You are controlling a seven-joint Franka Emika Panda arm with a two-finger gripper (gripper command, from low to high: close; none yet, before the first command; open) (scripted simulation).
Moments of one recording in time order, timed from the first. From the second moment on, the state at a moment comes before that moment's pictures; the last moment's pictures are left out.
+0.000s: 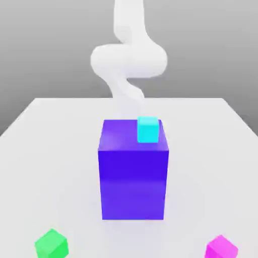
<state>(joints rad) 0.02 -0.71 0.01 -2.30 0.00 2.33 0.78</state>
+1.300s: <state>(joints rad) 0.25 0.53 0.13 -2.23 -0.16 2.75 0.69</state>
